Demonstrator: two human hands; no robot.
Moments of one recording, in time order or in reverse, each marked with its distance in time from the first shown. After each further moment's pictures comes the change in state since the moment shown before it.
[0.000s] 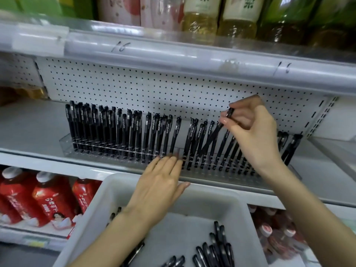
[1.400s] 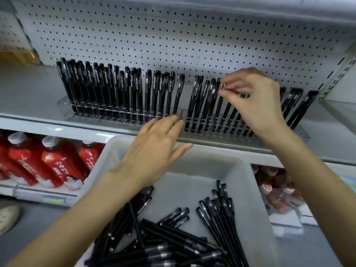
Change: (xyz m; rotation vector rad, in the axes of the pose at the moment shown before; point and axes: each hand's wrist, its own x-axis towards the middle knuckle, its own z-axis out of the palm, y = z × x) left_hand -0.009 -0.007 -0.028 -0.088 -0.224 -0.040; right_hand -0.009 0.026 0.009 -0.296 -0.133 -0.095
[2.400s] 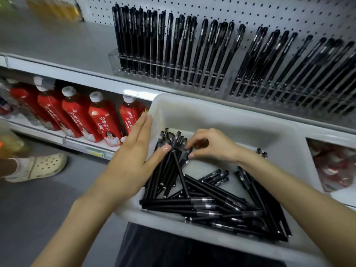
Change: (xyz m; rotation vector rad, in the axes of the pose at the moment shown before) left_hand -0.149 -0.040 -0.005 -0.477 -0.102 -0.488; right_hand -0.112 0.001 0.152 0.199 -0.917 -0.011
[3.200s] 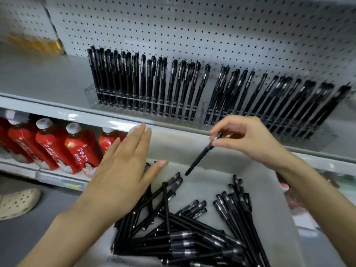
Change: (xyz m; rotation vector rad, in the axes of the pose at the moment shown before) left_hand 0.032 0.040 -0.013 0.336 0.065 0.154; right_hand -0.059 -0.030 -0.111 0.254 0.352 -0.046
